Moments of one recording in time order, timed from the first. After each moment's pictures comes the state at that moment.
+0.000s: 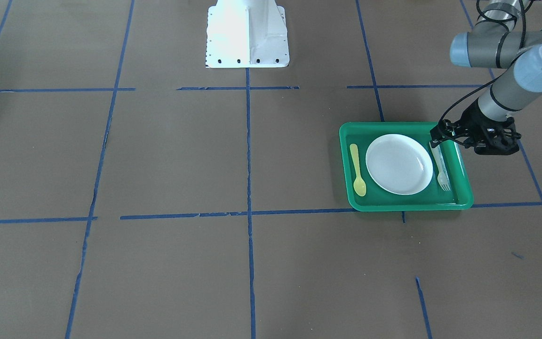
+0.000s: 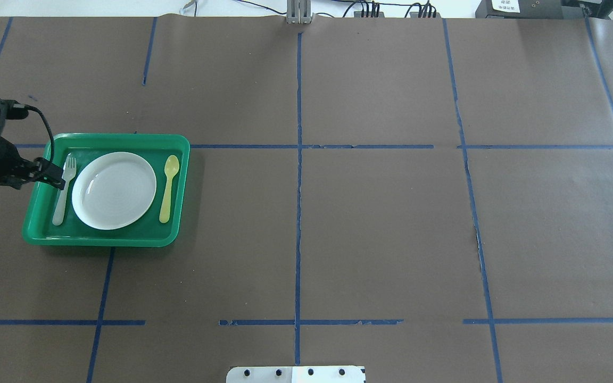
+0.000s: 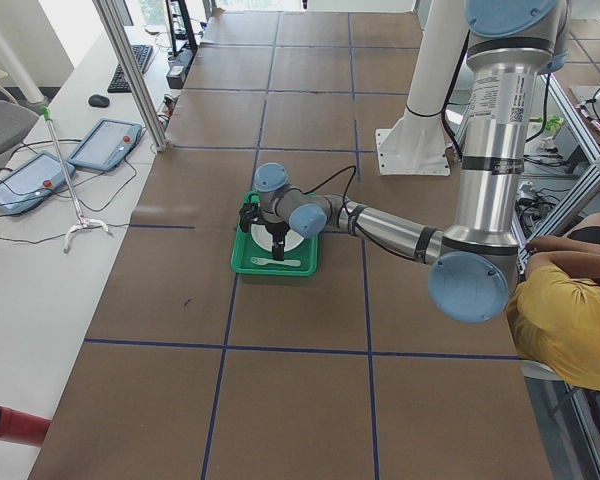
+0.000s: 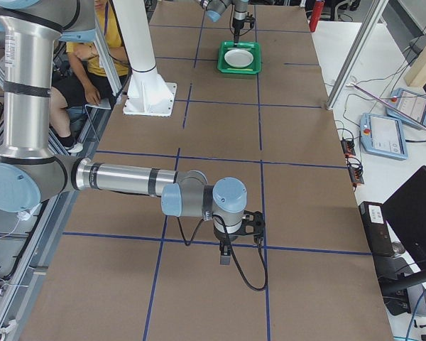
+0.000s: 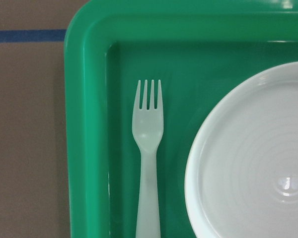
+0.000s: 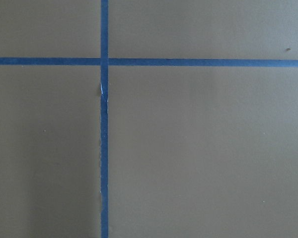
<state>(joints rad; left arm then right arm) -1.00 -1.61 -1.78 -1.89 -2.22 -0.74 1.58 -1.70 1.64 -1.50 2.28 0.01</state>
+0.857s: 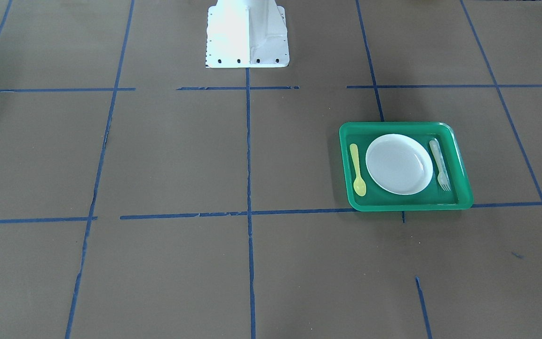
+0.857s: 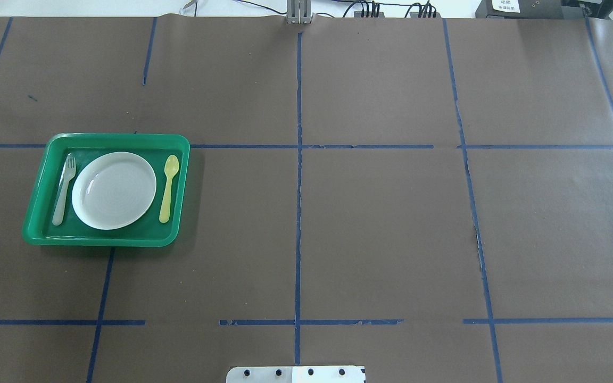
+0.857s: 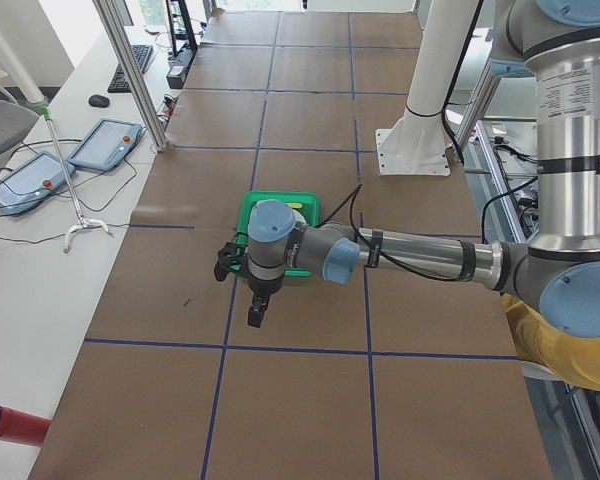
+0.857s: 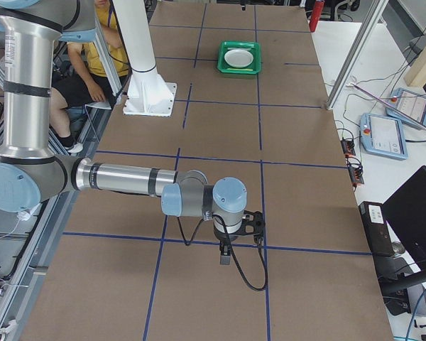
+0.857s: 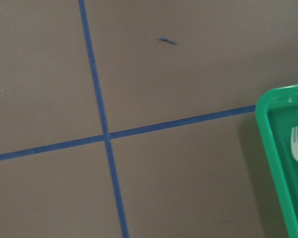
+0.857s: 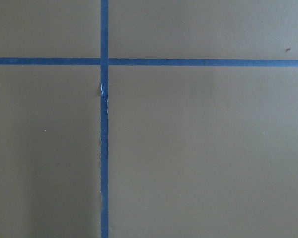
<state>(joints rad) -1.49 -1.42 -1.78 -1.76 -2.28 -0.05 1.58 -1.70 1.64 -1.50 2.28 0.01</state>
